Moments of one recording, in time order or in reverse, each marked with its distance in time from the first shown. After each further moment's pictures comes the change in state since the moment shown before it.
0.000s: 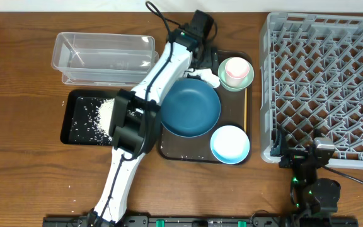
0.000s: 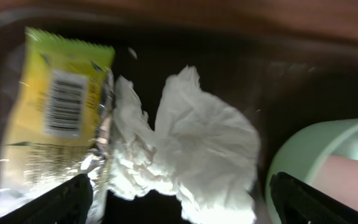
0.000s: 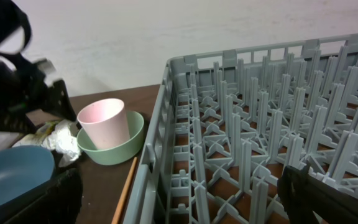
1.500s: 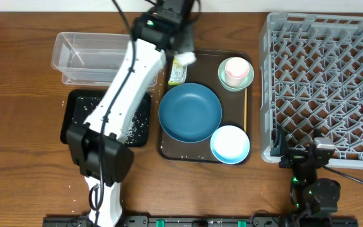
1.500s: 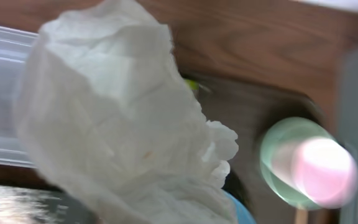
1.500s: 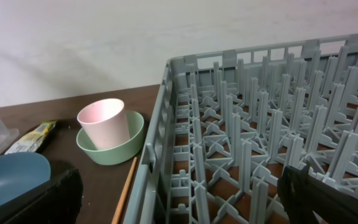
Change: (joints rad) left arm 0.063 -0.402 -0.051 -0.203 -0.212 -0.029; right arm 0.000 0.000 0.000 0.000 0.000 0.000
